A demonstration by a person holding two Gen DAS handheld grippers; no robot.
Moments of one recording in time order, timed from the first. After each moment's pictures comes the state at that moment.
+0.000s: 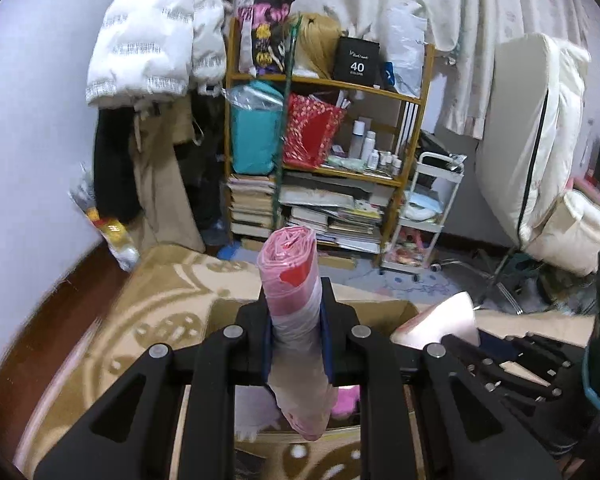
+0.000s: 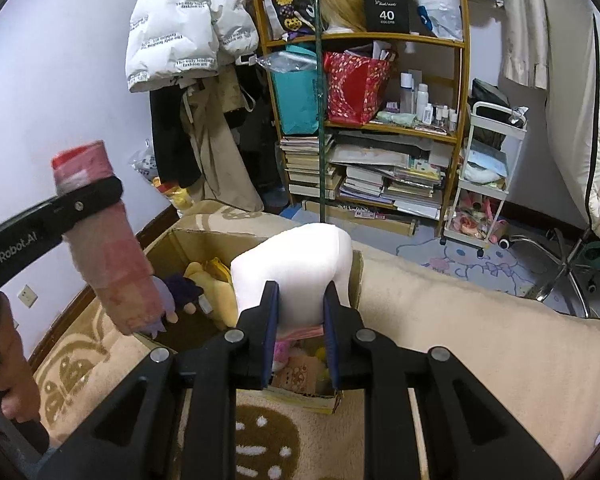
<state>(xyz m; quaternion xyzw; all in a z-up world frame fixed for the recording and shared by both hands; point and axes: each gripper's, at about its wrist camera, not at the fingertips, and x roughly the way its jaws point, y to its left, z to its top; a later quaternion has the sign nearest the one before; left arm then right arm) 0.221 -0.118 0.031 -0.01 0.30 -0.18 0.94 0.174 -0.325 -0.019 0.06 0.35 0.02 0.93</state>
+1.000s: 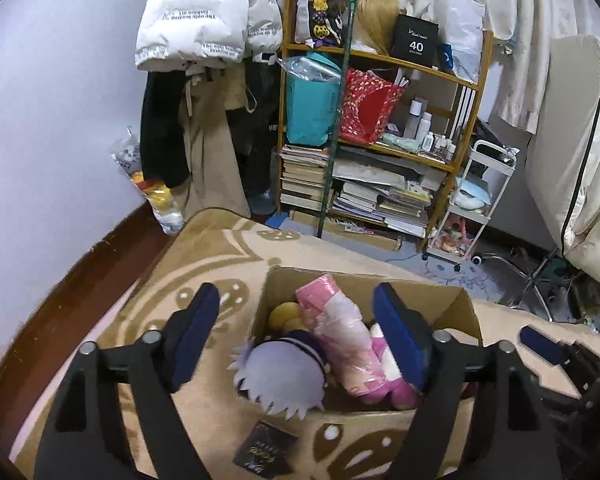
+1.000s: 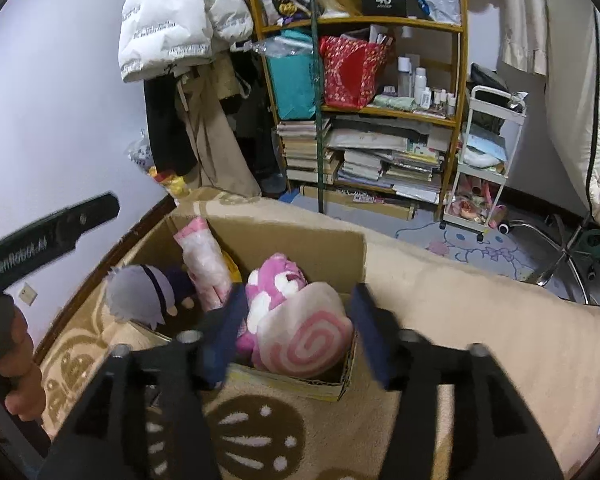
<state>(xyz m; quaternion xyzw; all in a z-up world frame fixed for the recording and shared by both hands) 0.225 -0.097 0.024 0.00 0.35 -0.08 0.94 0.174 -0.323 -0.023 0.07 0.37 0.02 0.93</state>
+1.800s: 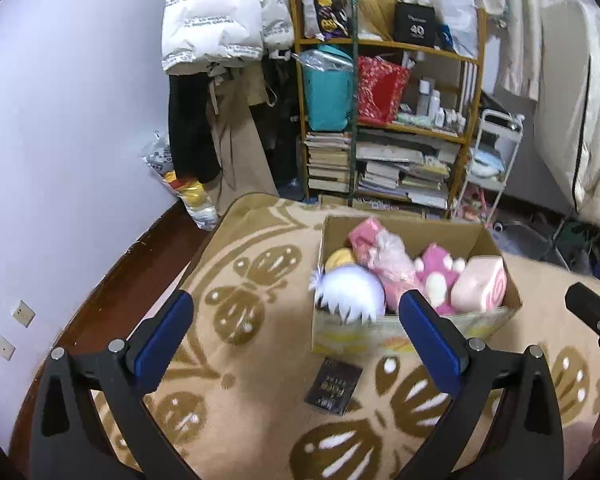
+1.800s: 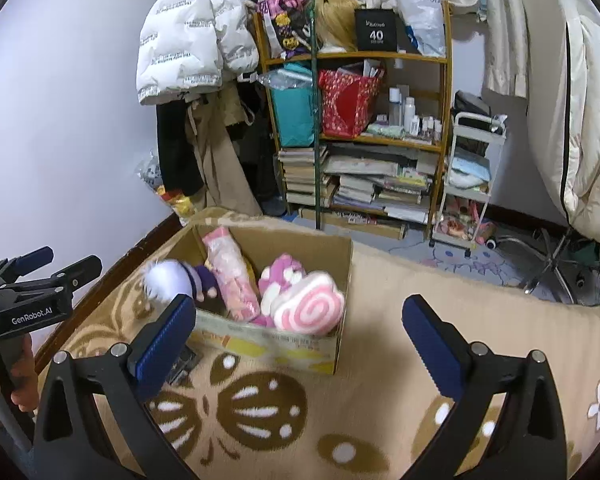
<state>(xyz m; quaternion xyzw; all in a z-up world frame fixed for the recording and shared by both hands) 0.154 -0.051 0.022 0.06 0.36 -0.06 0.93 0.100 -0.317 0.009 0.06 0.34 0.01 0.94</state>
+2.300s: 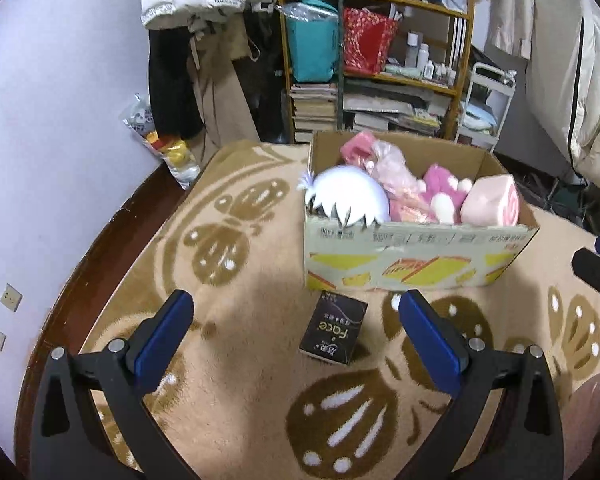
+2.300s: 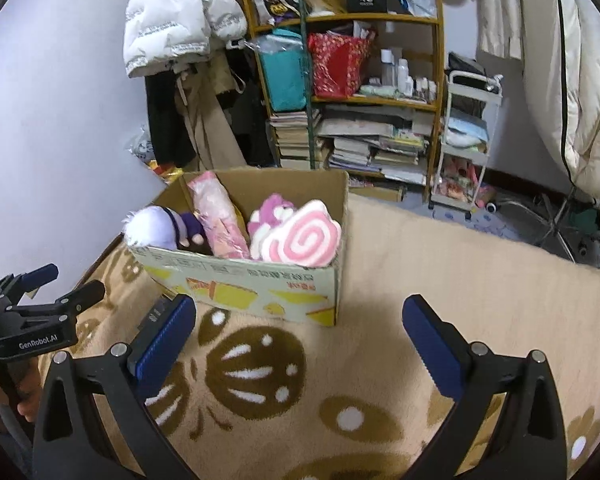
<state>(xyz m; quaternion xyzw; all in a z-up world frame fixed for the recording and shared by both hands) 0.145 -0.047 -0.048 0.07 0.42 -0.08 0.90 0.090 -0.322 -0.041 0.08 0.38 0.00 0.92</state>
